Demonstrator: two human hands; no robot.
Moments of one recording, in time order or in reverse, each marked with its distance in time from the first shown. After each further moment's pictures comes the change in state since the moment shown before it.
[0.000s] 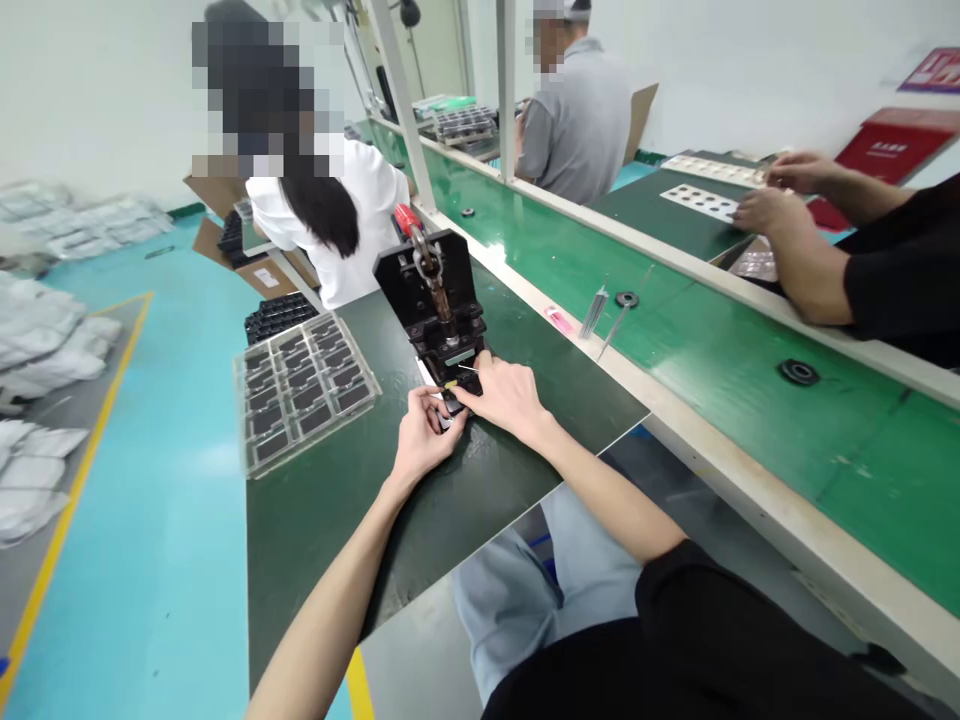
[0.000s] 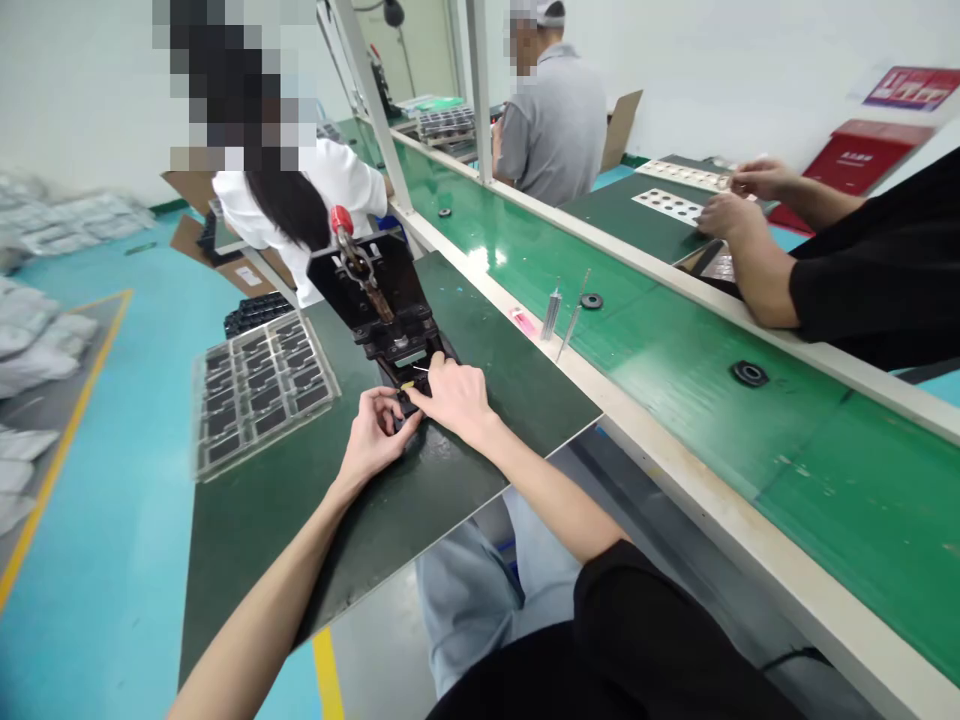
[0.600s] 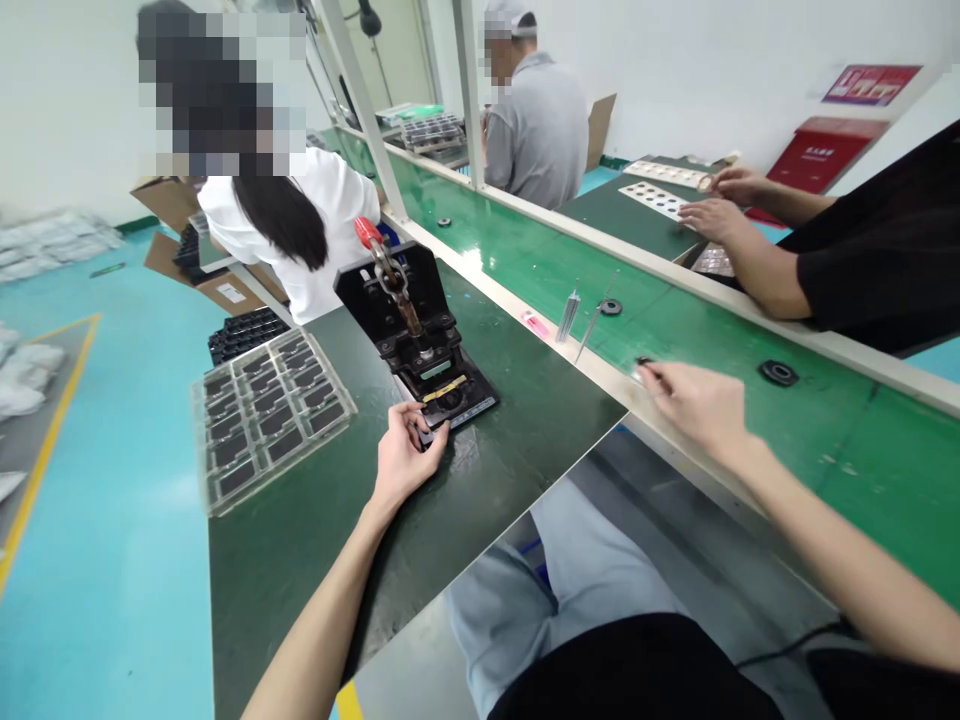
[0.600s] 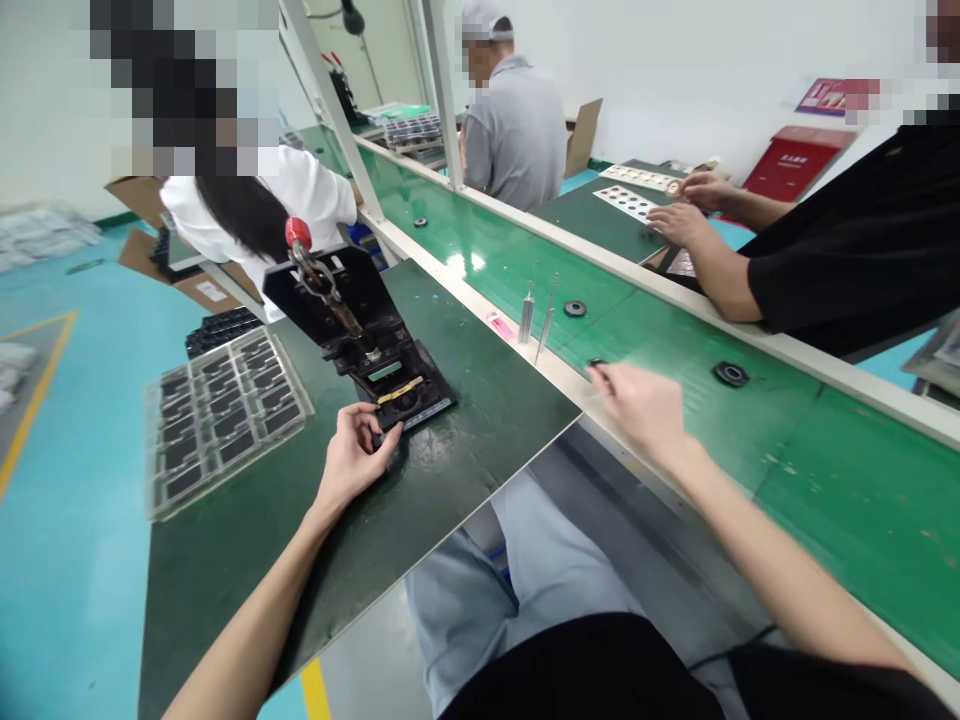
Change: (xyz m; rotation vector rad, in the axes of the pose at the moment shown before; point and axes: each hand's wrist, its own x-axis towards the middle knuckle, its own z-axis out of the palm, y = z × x) left_hand -0.003 0.005 -0.003 0.111 0.007 -0.005; right_hand -0.113 0.228 -0.038 -0.201 0.581 0.105
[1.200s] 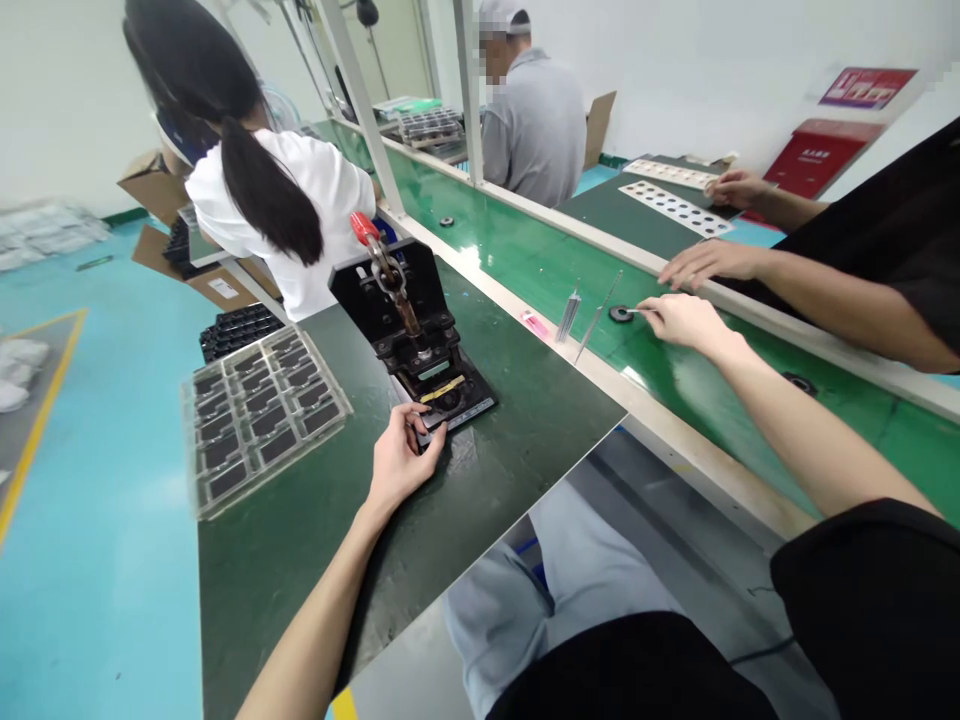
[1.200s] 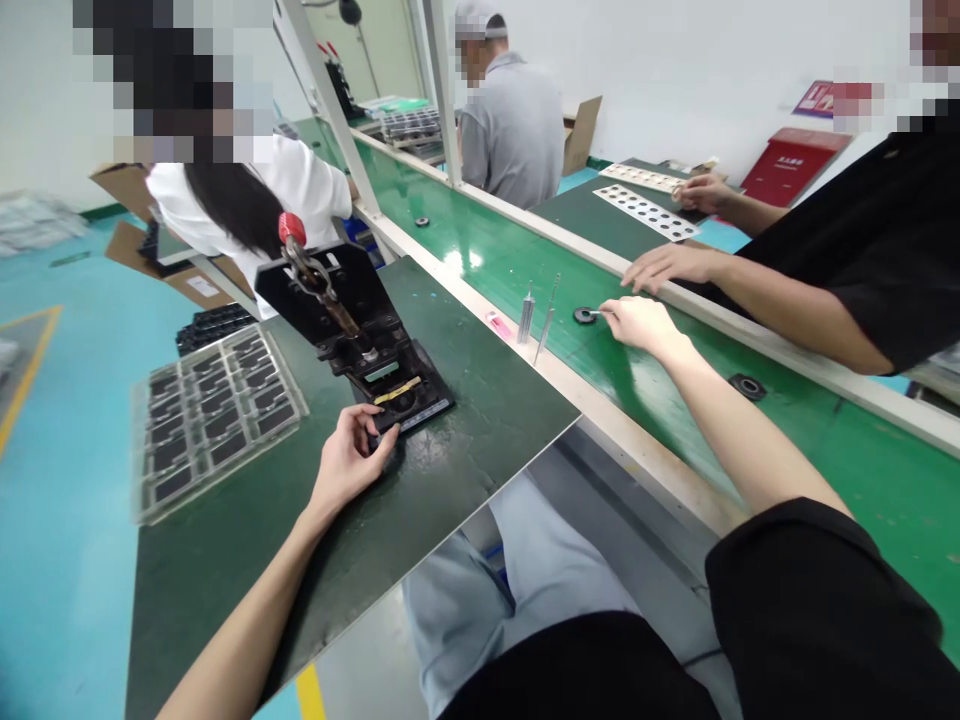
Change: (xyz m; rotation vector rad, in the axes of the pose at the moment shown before) left_hand -0.001 0.002 -0.002 0.026 -0.035 0.026; right_hand 0.116 0.092 0.060 -0.249 -0.418 0.019
